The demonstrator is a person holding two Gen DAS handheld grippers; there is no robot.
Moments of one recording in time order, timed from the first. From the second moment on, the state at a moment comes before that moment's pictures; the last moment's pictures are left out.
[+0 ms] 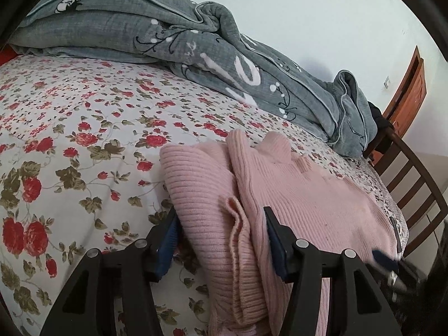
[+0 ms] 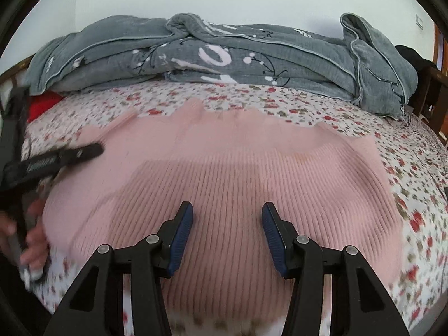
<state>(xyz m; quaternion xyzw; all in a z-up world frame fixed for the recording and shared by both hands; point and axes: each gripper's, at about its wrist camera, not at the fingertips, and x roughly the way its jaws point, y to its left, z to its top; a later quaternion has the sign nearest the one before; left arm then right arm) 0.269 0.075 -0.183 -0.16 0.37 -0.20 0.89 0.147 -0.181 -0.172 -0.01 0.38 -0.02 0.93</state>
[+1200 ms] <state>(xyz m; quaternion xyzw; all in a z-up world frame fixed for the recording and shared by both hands) 0.269 0.056 -0.172 -0.16 0.45 -0.18 0.86 0.122 -0.187 -0.197 0.01 0.35 0.00 0.94</state>
